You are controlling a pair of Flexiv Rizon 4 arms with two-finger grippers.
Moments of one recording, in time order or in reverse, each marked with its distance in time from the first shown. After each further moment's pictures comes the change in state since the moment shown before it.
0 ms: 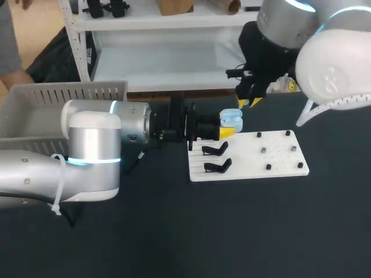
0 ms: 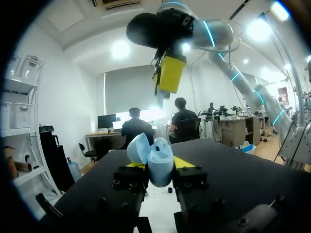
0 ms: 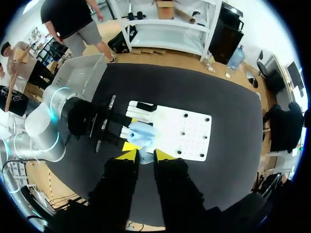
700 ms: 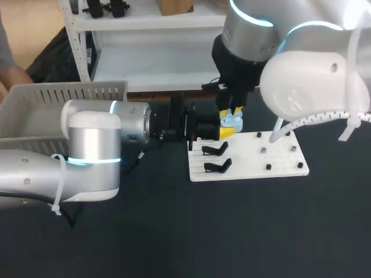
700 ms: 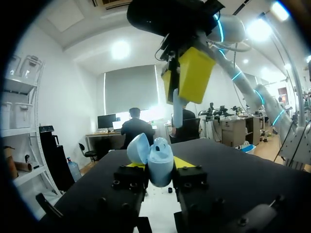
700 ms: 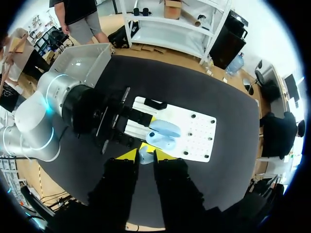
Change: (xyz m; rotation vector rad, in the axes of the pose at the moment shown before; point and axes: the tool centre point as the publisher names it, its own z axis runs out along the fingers) left arm 0.000 0.000 0.000 0.000 0.000 0.000; right arm 0.004 0.031 0.022 0.089 0.016 -0.053
